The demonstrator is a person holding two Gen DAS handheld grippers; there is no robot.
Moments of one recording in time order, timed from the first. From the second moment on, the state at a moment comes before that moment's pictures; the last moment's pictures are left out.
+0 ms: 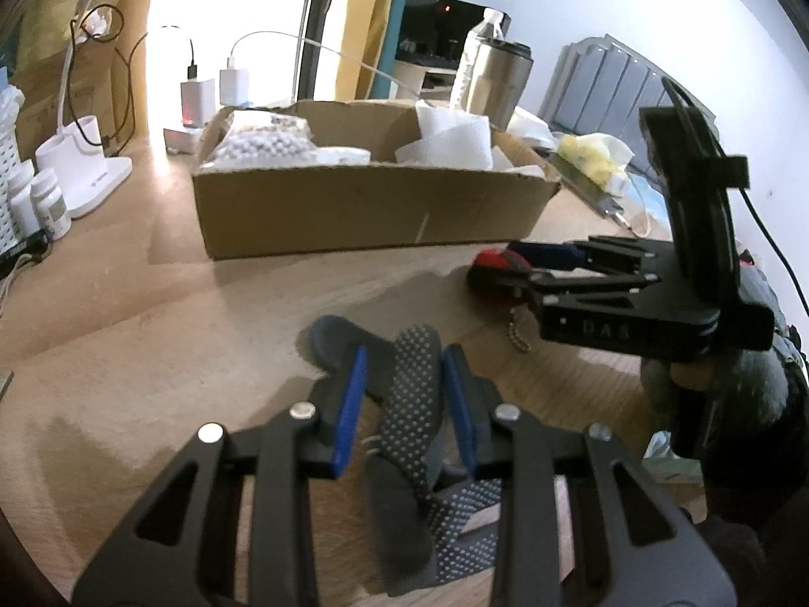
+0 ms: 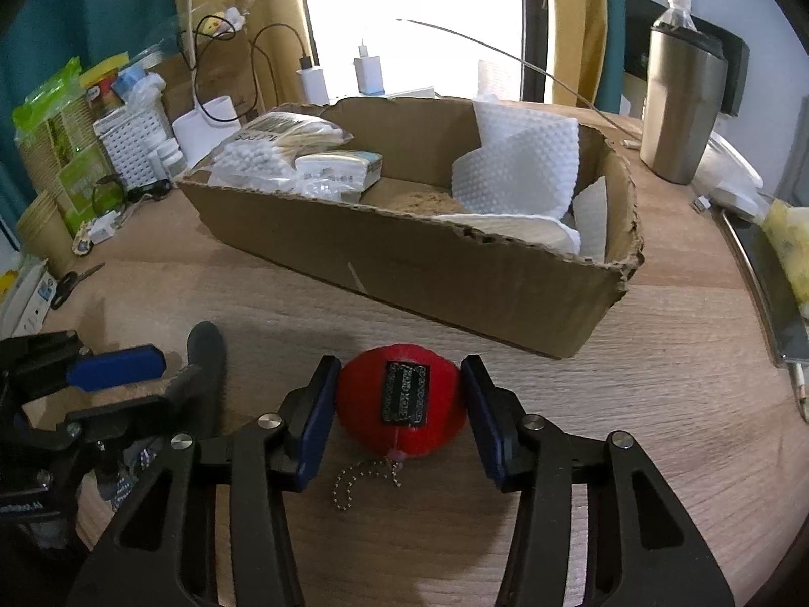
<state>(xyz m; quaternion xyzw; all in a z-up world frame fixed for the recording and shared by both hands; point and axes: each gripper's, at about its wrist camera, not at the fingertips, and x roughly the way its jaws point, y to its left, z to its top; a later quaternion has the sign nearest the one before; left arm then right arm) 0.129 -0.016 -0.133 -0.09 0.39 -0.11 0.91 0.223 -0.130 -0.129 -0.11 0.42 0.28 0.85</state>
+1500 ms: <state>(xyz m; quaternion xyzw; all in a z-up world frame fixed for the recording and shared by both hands) 0.155 -0.029 -0.033 -0.04 0.32 -0.15 0.93 0.228 -0.177 -0.036 -0.08 0.32 0.29 0.90</state>
